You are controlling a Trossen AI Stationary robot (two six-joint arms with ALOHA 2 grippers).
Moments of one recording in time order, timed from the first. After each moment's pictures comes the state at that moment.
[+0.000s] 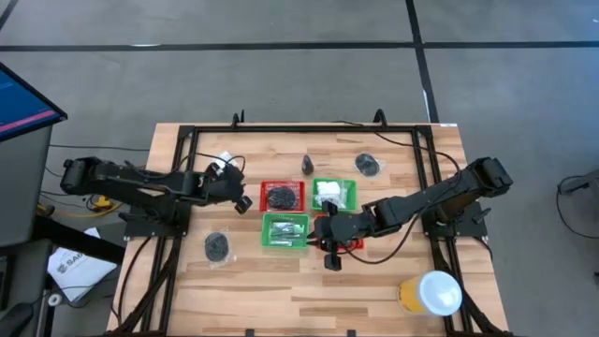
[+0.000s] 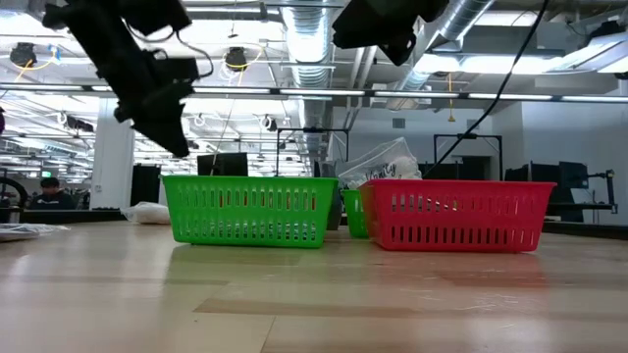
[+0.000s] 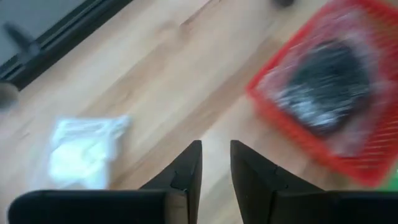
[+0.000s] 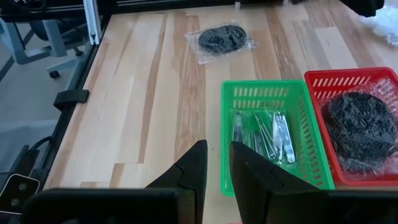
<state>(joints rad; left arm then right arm) 0.01 1.11 0.63 -0.58 -0.59 -0.58 0.33 1.59 1.14 -0.19 0.18 0.26</state>
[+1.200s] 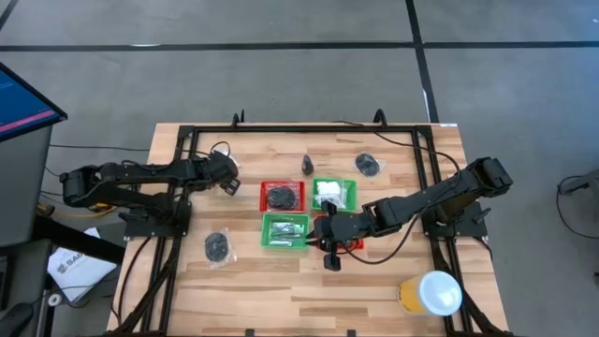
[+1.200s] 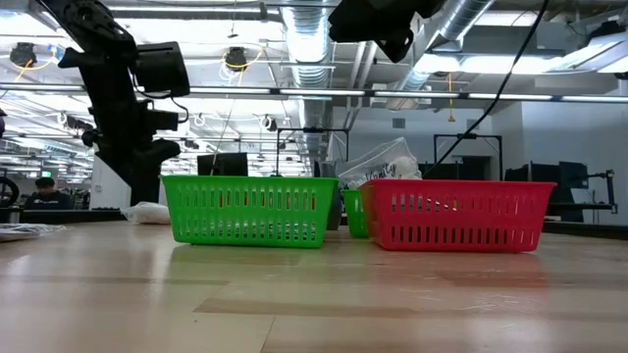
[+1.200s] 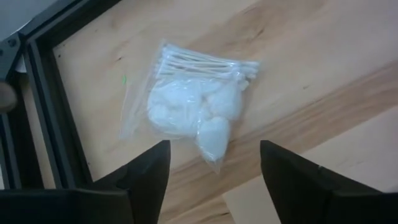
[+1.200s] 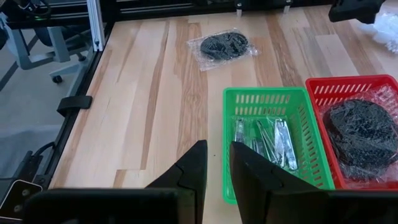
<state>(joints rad) 0.38 1.13 0.52 -0.63 -0.56 -0.56 0.33 1.59 1.14 -0.17 0.18 0.26</state>
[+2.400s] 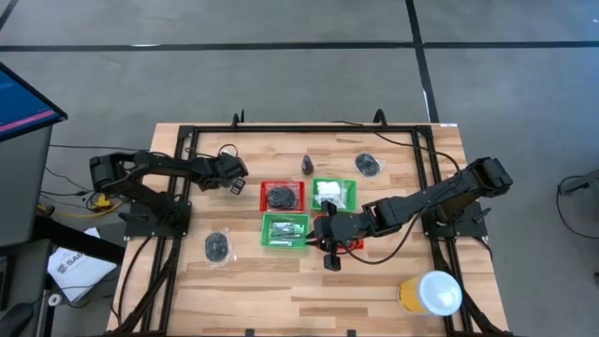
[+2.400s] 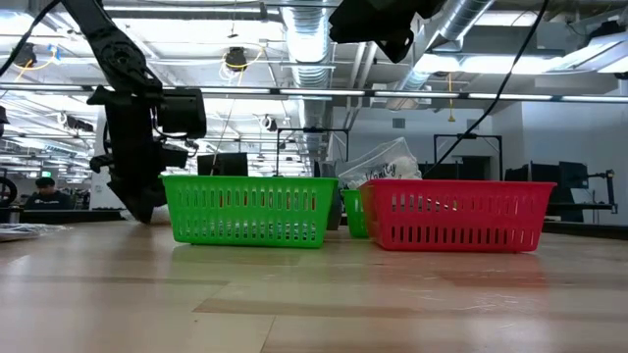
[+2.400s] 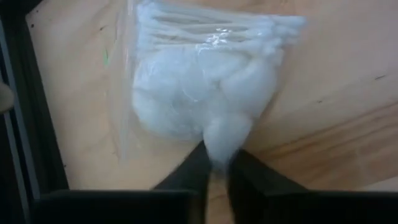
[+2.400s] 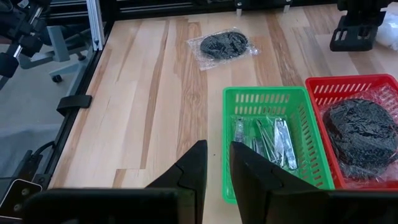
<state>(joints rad) 0.45 1.43 0.52 -0.46 -0.57 -0.56 0.33 1.59 1.14 -0.17 0.18 0.25</state>
